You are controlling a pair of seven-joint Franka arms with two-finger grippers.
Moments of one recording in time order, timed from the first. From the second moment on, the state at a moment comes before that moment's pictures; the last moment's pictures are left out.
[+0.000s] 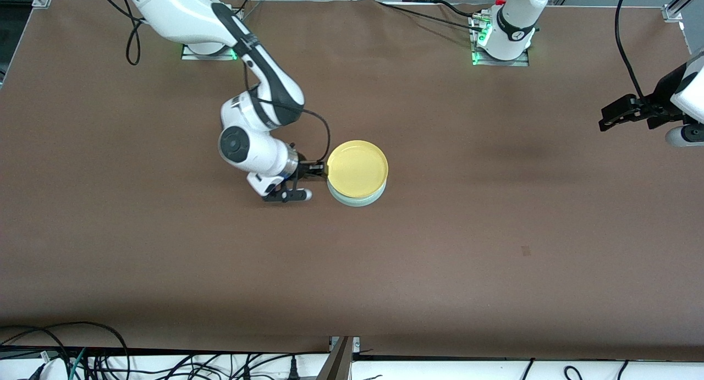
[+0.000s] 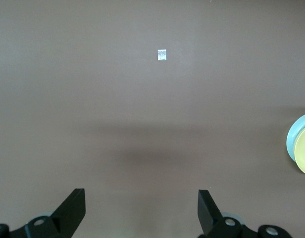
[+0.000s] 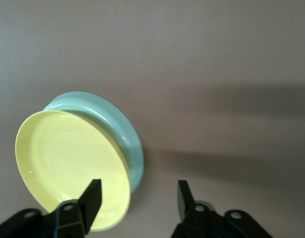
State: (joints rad) left arm -0.07 0.06 0.07 -1.54 0.00 1.51 -0.07; right arm 0.39 0.59 0.14 -1.62 0.29 2.15 0.32
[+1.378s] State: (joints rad) left arm -0.07 0.06 0.05 -1.53 0.00 1.51 -0.07; right arm 0.14 0.19 -0.08 -1.32 0.02 1.41 0.02
